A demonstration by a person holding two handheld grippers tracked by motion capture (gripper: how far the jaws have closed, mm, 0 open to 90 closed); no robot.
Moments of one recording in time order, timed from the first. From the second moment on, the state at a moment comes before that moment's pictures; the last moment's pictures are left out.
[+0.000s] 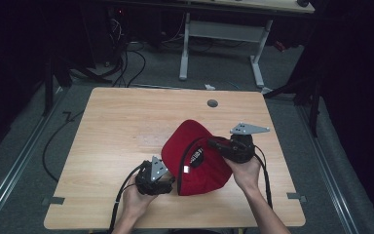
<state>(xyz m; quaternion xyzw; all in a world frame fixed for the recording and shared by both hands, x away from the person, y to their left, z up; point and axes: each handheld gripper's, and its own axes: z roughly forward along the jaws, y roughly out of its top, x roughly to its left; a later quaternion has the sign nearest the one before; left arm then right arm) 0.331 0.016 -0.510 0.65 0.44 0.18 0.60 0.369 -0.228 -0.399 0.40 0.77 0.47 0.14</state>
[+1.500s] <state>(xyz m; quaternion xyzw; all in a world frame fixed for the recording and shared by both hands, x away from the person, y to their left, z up) 0.313 0.013 -0.486 0.66 0.37 0.23 0.62 0.367 -0.222 -0.413 0.41 0.80 0.43 0.08</state>
